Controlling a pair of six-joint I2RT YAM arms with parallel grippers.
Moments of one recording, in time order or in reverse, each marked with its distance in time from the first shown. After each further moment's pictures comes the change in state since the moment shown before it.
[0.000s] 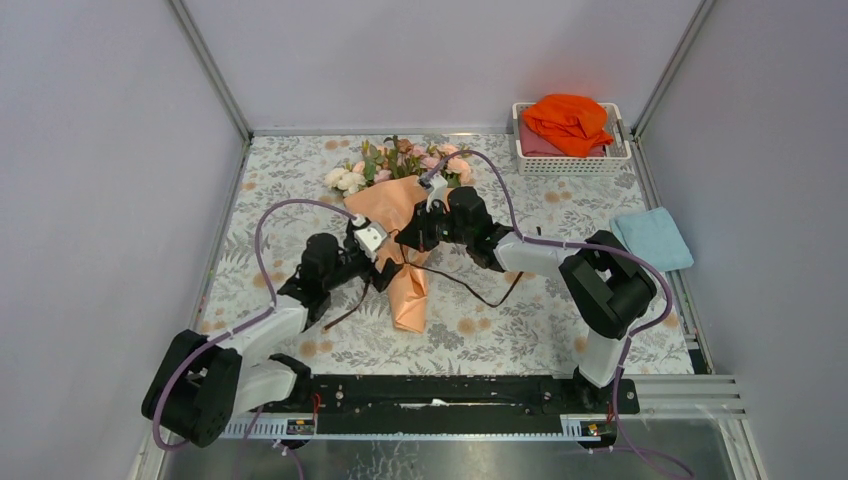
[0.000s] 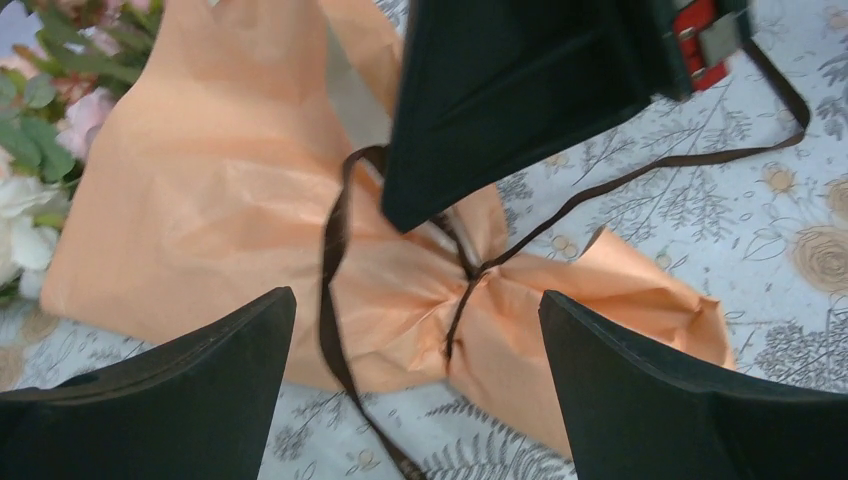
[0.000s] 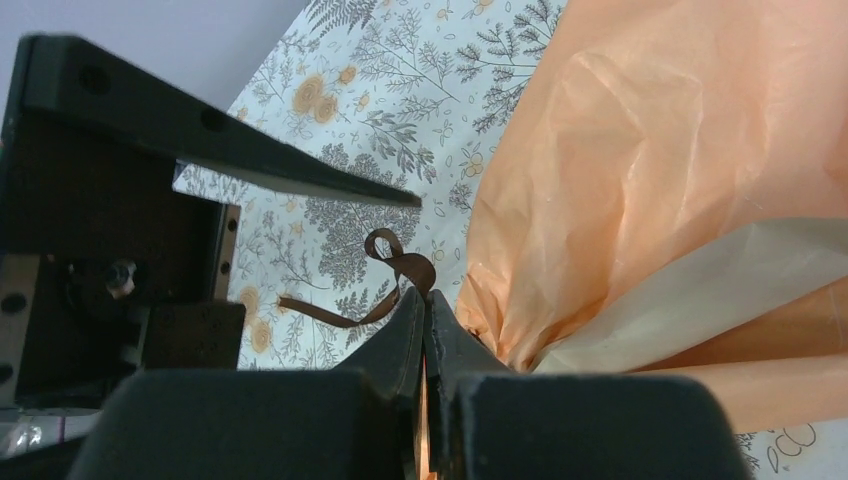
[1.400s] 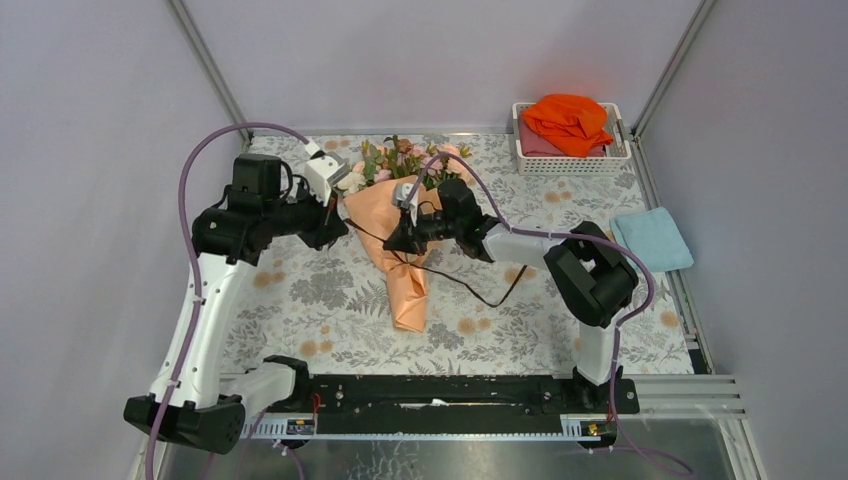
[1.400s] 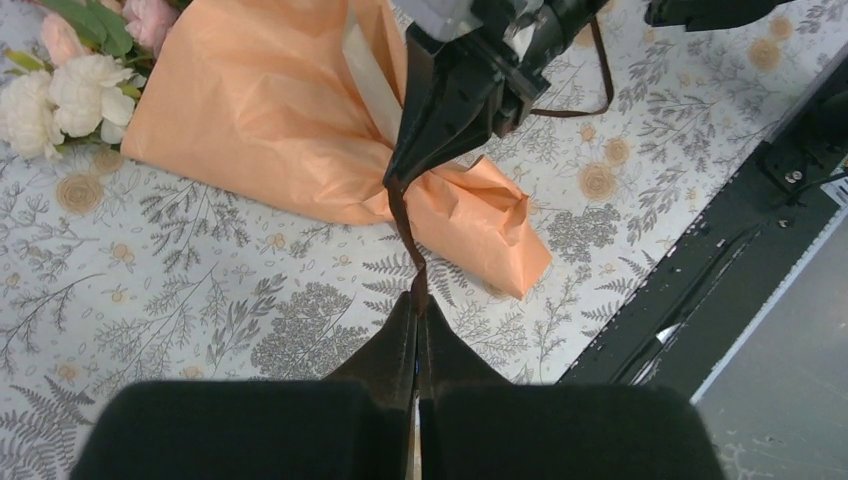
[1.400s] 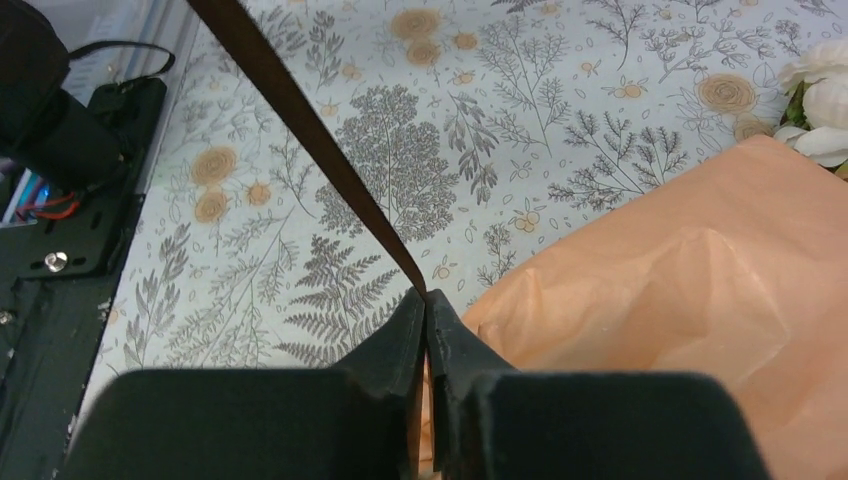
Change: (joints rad) left arm 0.213 -0.026 1.015 -1.462 0.178 0.060; right arm -0.005 0.106 0.132 -0.039 -0.395 -0.597
